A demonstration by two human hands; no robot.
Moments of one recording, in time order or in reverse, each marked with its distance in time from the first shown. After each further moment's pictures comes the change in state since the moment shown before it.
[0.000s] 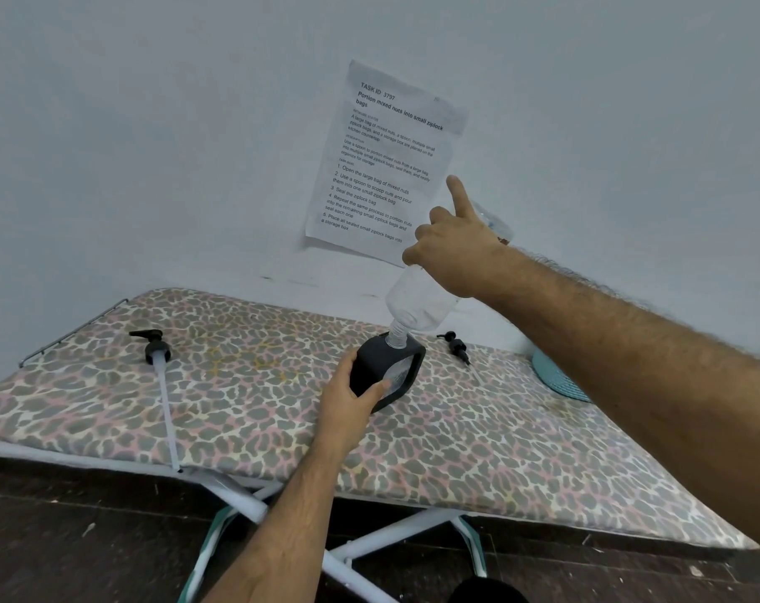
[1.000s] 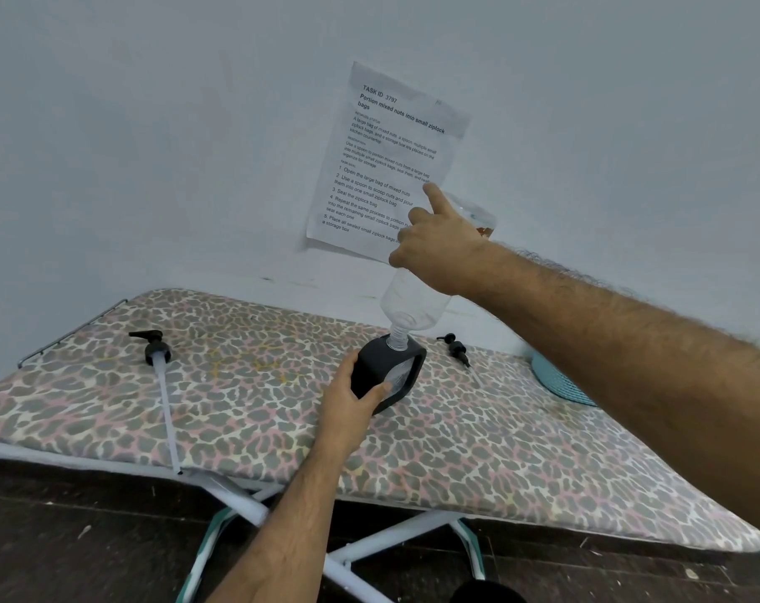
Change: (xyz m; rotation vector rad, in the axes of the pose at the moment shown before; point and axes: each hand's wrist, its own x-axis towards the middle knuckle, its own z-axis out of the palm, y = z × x) left_hand -0.002 0.003 0.000 0.014 0.000 0.004; right_hand 0.014 -0.008 -0.013 -0.094 -0.030 -0.084
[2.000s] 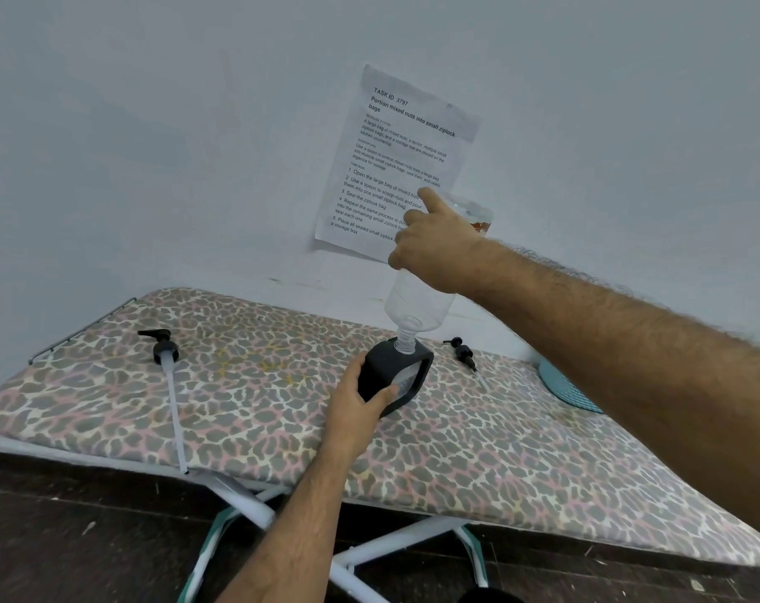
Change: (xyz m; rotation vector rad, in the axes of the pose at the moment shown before) left_hand 0.001 -0.003 -0.001 -0.029 -0.007 0.000; right_hand 0.015 -0.003 -0.005 -0.062 0.001 -0.033
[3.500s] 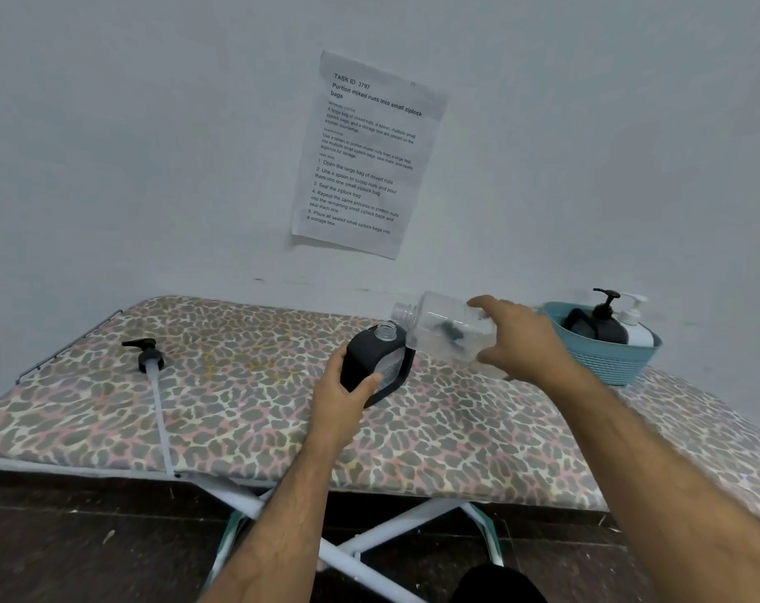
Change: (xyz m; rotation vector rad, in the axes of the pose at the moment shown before) left_hand 0.001 -0.001 0.003 0.052 0.028 -0.036; right_hand -0.122 -0.055 0.135 1.152 -0.081 0.630
